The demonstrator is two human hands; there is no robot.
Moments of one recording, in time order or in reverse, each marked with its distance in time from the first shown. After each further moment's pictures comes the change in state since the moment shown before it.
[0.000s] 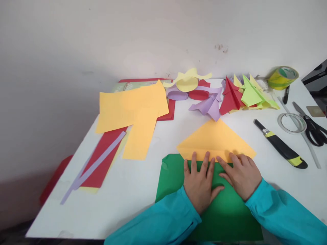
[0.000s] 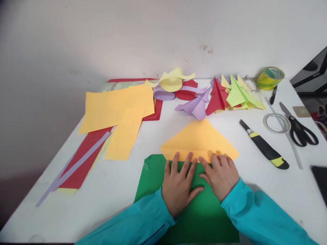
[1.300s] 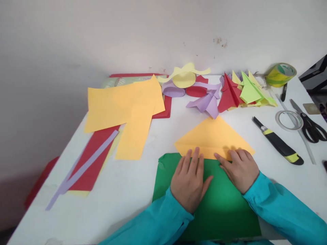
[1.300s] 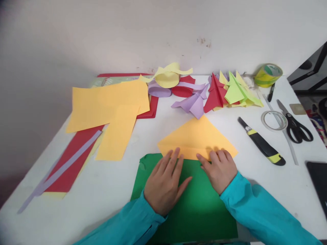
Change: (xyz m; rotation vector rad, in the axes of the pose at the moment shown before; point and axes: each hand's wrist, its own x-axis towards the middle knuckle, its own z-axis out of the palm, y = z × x) left_hand 0.003 -0.022 -0.021 0.080 0.166 0.061; right_hand 0.005 0.006 0.006 0.026 0.112 -0.032
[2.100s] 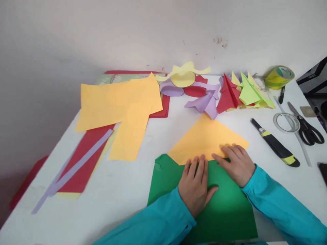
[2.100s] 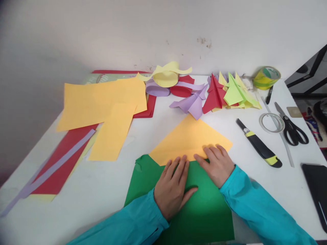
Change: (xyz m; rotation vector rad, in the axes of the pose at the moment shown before) left_hand -0.012 0.017 0.024 -0.113 -0.034 0.088; right_hand 0.006 0.016 0.012 0.115 0.071 -0.137
